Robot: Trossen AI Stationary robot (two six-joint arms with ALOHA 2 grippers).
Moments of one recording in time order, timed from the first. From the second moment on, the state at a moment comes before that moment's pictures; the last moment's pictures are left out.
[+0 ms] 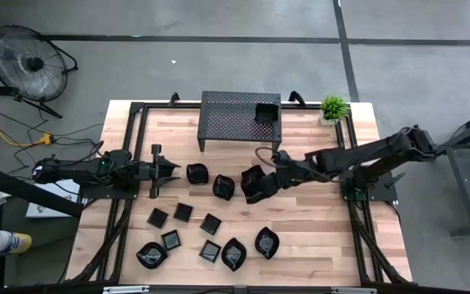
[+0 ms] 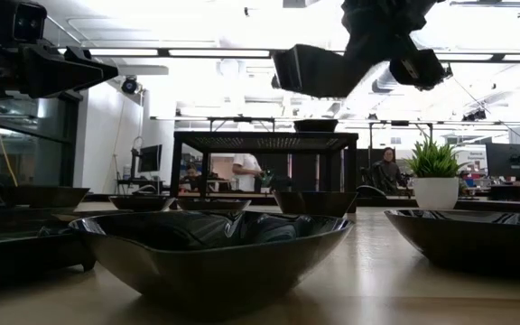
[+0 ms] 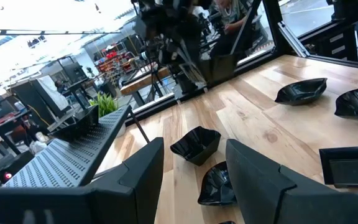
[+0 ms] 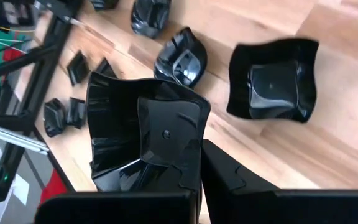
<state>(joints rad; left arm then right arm) -0.03 0.01 0.01 0.01 0.01 0.44 0.17 1.37 1.05 -0.51 0.16 1.20</state>
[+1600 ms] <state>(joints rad) -0.03 0.01 0.01 0.01 0.01 0.44 -0.14 1.21 1.04 -0.51 0.00 0.91</state>
